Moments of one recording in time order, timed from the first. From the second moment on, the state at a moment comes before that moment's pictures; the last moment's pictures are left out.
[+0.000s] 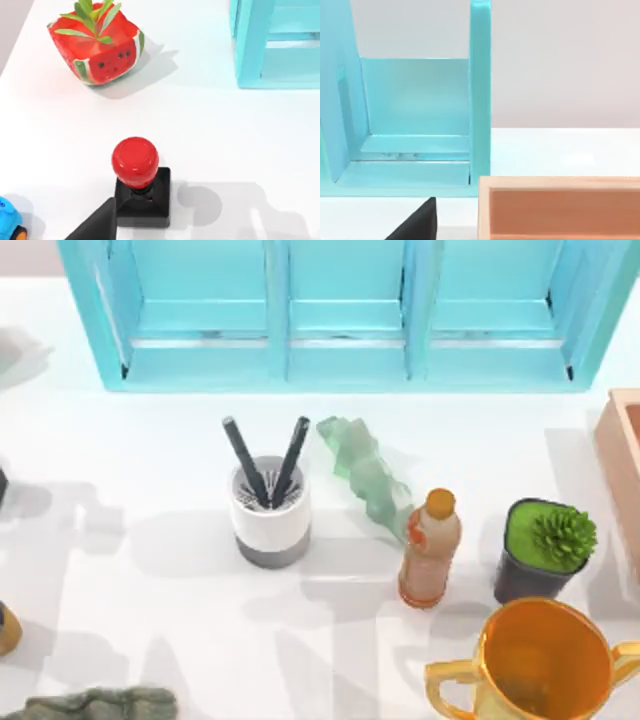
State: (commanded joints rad) left arm 0.07 0.68 0.65 -0.48 0.00 0.08; right arm 0.00 0.00 0.00 0.00 0.00 0.00
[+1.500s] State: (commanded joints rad) left arm 0.19 2.10 1.92 -1.39 0.00 0.22; right arm 0.00 0.00 0.00 0.00 0.00 0.00
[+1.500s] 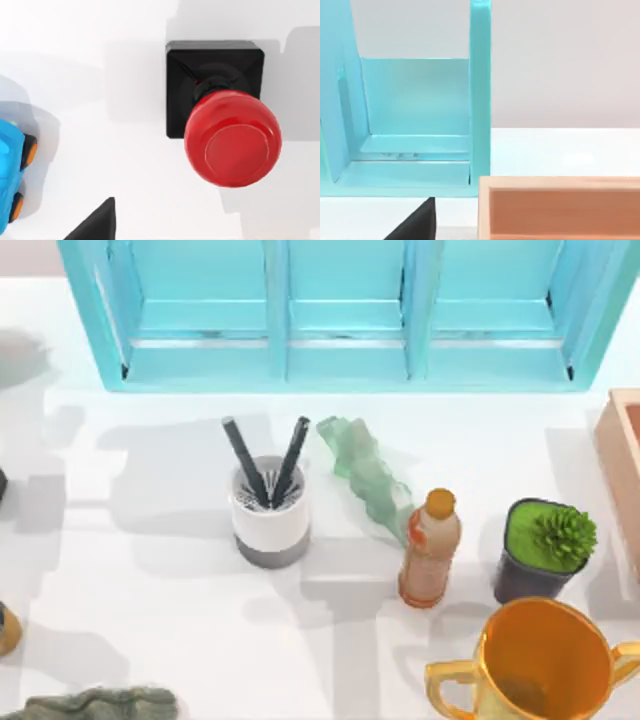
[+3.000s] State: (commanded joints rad) left arm 0.19 2.14 1.61 -1.04 0.00 0.22; right arm 0.00 0.00 0.00 0.00 0.00 0.00
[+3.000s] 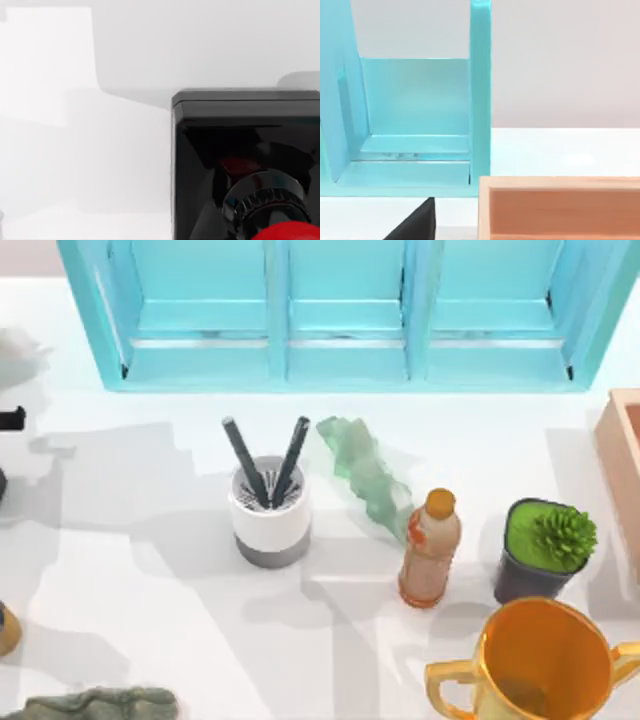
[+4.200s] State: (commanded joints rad) left arm -0.07 2.12 1.99 -1.46 0.00 -0.04; right arm 0.00 0.00 0.00 0.00 0.00 0.00
